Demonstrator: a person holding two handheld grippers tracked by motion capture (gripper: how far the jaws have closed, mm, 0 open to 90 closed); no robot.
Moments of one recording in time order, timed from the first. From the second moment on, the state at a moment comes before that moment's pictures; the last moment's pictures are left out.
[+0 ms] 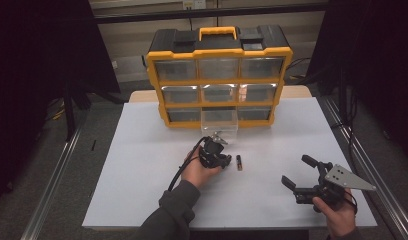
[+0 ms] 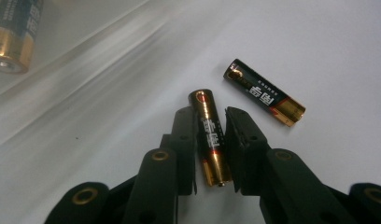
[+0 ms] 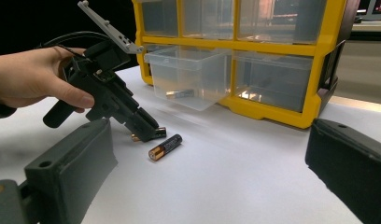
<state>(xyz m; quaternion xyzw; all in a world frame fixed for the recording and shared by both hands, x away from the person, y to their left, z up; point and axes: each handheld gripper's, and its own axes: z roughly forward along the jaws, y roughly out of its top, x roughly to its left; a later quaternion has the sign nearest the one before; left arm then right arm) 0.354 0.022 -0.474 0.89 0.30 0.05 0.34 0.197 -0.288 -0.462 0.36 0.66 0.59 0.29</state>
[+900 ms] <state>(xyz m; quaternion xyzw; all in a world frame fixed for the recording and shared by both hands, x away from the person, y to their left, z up) 0.358 0.042 -0.452 0.87 0.33 -0.01 0.36 0.197 -0.288 -0.462 0.37 0.66 0.59 0.28</state>
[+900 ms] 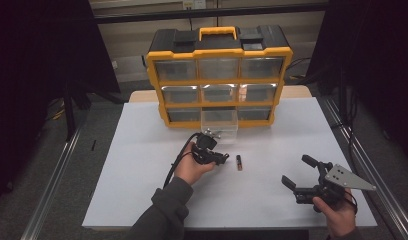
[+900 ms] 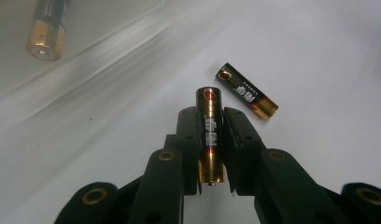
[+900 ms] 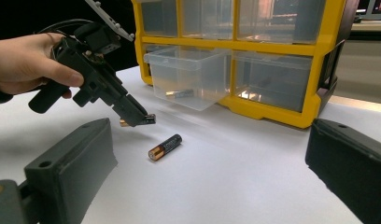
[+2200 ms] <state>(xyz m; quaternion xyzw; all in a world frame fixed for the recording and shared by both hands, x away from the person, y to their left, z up) 0.379 0.055 -0.395 0.86 0.33 -0.01 0.38 0.197 -0.288 -0.462 0.37 0.66 0.59 0.28</state>
